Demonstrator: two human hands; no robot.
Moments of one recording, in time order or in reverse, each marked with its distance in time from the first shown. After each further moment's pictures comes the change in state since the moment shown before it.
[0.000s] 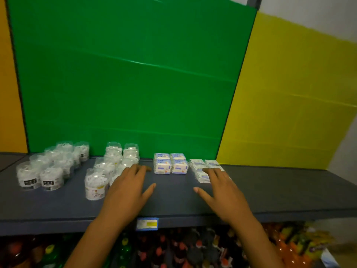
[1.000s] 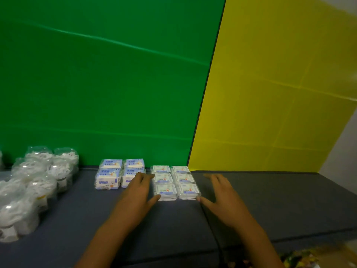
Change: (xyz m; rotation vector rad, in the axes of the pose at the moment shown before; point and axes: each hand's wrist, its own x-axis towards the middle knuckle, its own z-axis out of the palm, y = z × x) left_hand 0.131 0.112 0.183 -0.180 -0.222 -0.047; right_hand 0.078 0.218 0.044 0.118 -0.133 0.108
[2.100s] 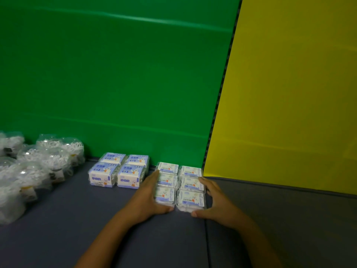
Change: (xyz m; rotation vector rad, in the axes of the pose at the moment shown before) left_hand 0.074 -0.015 0.091 -0.271 -0.064 -0.265; right_hand 0.121 0.088 0.102 0.608 -0.423 -0.171
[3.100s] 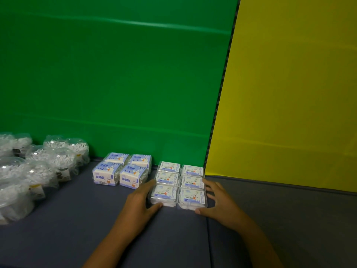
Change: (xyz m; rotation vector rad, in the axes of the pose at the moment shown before) left_hand -0.036 -0.012 0.003 0.109 0.292 0.081; right_hand -0.010 0.002 0.006 0.130 0.056 -0.008
